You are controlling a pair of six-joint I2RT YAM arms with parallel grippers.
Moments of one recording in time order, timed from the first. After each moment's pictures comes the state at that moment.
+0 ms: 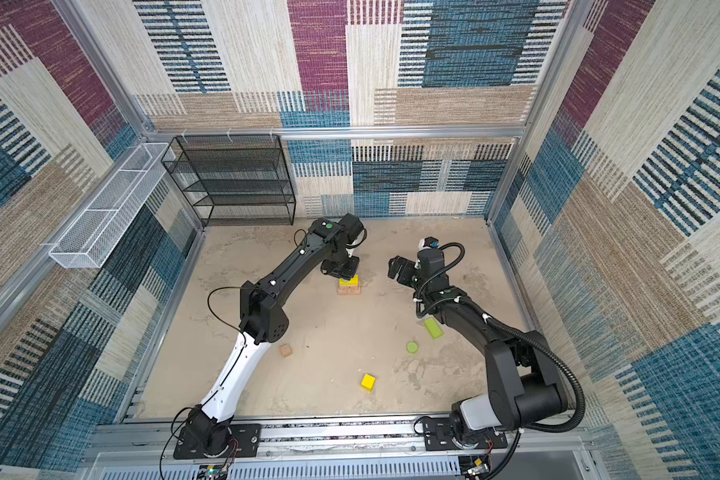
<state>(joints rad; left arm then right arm) -0.64 2.56 2.64 -1.44 -0.02 -0.29 0.25 1.44 0.82 0.08 -0.06 0.58</state>
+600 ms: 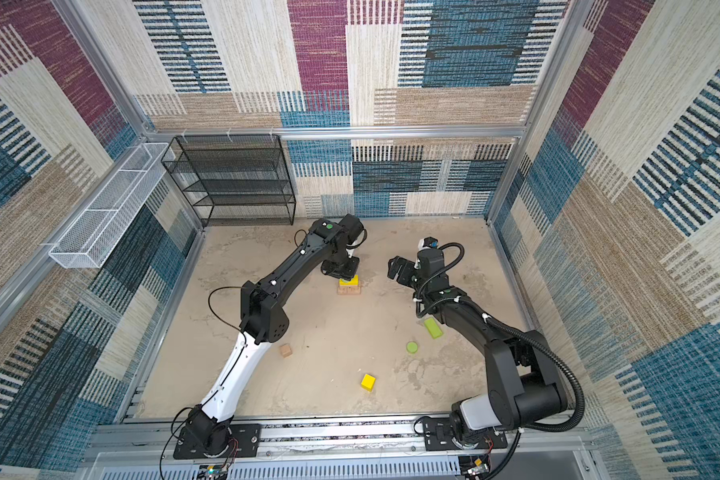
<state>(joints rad) -0.64 2.56 2.64 -1.44 -0.02 -0.30 0.25 1.44 0.82 0.08 -0.07 0.58</state>
